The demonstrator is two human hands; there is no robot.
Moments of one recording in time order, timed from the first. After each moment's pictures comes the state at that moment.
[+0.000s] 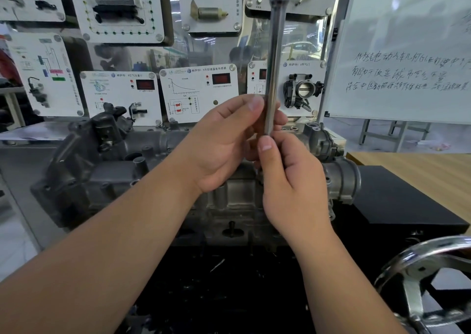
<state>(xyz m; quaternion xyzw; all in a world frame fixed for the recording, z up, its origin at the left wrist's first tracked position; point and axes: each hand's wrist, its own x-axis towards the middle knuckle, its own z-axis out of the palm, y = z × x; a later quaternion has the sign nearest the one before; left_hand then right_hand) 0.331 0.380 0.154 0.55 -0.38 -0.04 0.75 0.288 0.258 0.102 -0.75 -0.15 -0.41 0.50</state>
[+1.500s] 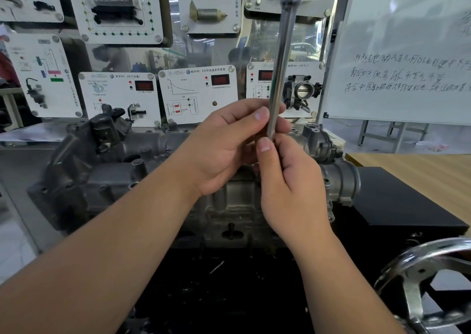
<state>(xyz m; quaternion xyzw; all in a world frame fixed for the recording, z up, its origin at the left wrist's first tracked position) 0.327 0.378 0.154 0.57 -0.37 -0.04 0.74 0.286 0.259 0.105 -0.77 -0.14 -0.39 0.48</state>
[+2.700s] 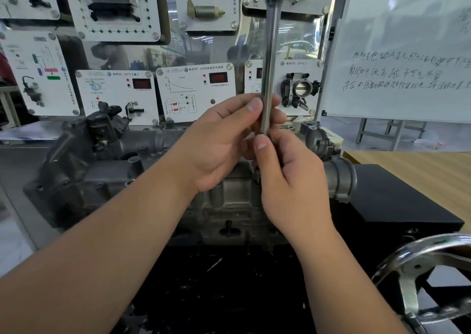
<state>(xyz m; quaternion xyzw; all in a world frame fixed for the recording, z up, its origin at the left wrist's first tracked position) 0.327 0.377 0.155 0.56 -0.36 -0.03 0.75 0.285 0.254 0.105 -0.75 -0.17 -0.40 0.50</state>
